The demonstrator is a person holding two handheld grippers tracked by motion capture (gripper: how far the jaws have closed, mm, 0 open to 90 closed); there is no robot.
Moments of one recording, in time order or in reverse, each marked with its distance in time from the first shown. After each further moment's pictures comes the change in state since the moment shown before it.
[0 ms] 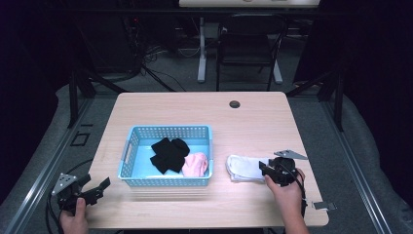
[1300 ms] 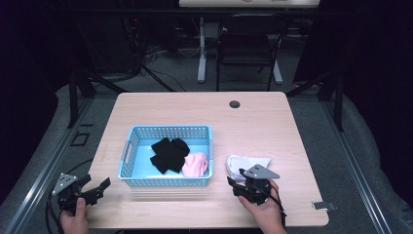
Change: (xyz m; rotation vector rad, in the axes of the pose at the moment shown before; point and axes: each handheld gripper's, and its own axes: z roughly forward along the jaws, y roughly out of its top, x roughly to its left) left arm 0.000 0.000 0.001 0.002 0.000 0.000; right arm 0.080 -0.029 -0.002 -0.105 0.240 -0.253
